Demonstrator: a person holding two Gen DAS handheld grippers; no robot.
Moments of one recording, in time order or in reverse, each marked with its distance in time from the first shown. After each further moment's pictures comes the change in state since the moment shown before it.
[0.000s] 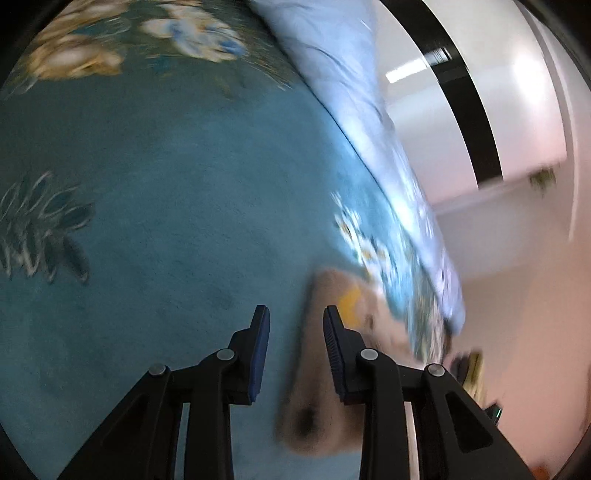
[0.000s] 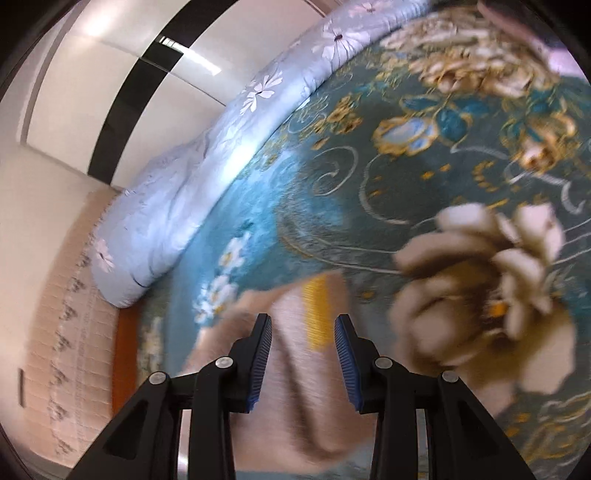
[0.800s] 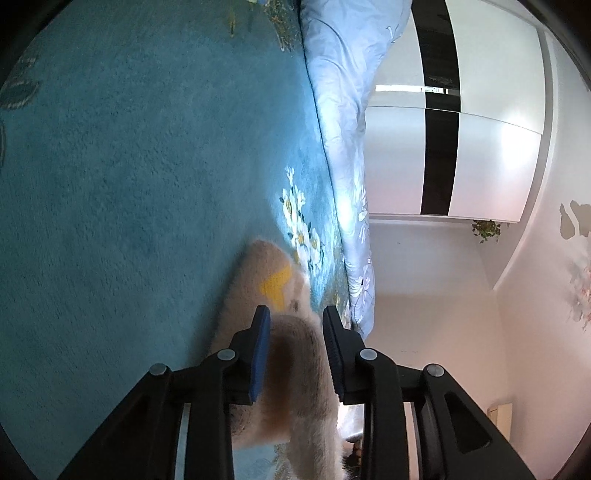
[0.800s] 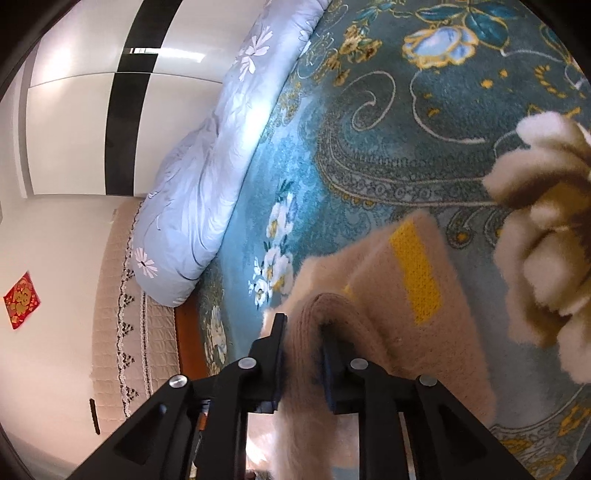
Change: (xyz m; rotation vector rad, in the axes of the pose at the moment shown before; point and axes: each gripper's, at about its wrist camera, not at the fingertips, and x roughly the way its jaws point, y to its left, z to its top) left arm 0.019 0.023 -0.007 -0.349 0.032 -0.379; right arm 0.045 0.021 0.007 0.271 0.166 0.247
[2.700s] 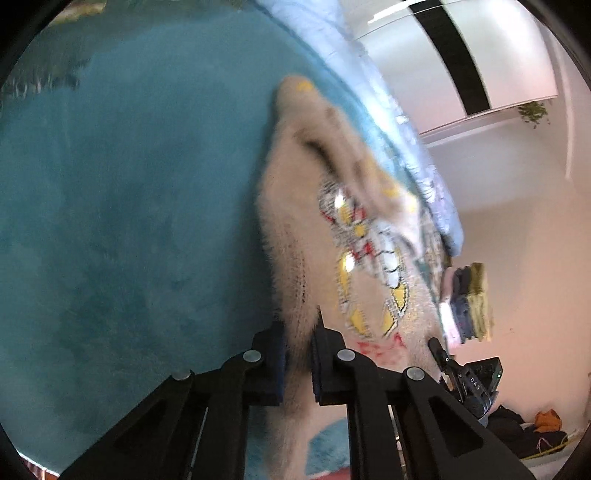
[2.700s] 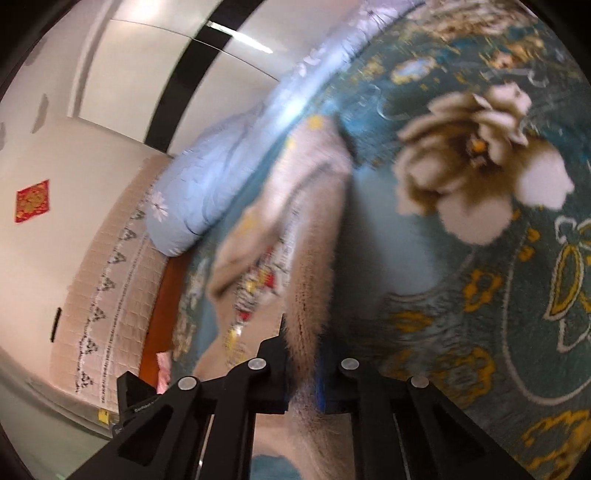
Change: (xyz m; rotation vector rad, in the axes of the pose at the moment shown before) left arm -0.056 -0.033 -0.134 0.356 0.121 0.366; right arm -0.079 -0.049 -0.124 -0.333 -0.077 0.031
